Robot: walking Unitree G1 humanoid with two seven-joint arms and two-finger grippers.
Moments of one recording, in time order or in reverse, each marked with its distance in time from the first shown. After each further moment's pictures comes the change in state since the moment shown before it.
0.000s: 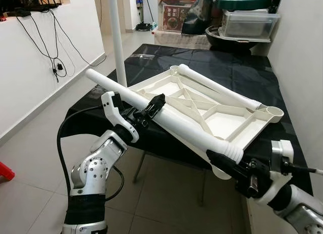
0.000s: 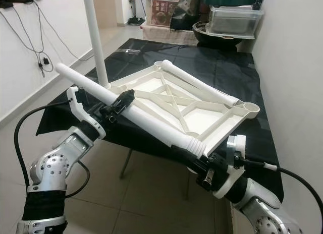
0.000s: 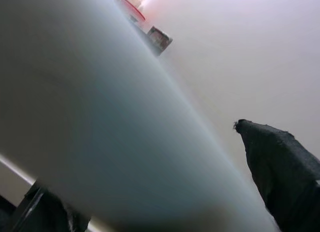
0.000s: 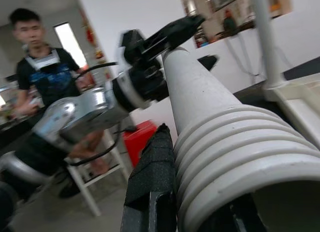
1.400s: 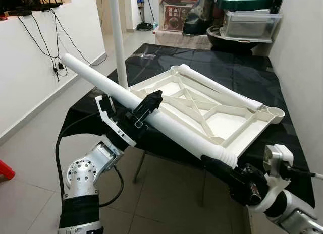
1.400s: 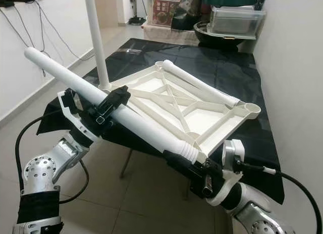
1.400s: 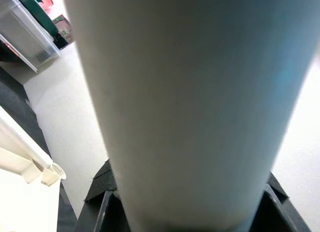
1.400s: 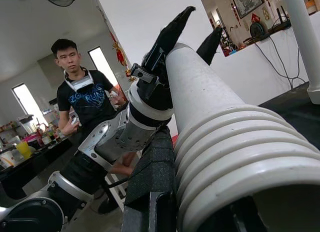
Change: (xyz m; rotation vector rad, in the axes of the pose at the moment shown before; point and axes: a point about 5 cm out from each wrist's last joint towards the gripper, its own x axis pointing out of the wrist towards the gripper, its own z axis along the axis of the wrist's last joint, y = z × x) left arm -0.013 -0.008 0.001 -0.338 0.009 -0.262; right arm 0.010 0.010 -0.010 0.139 -0.058 0.099
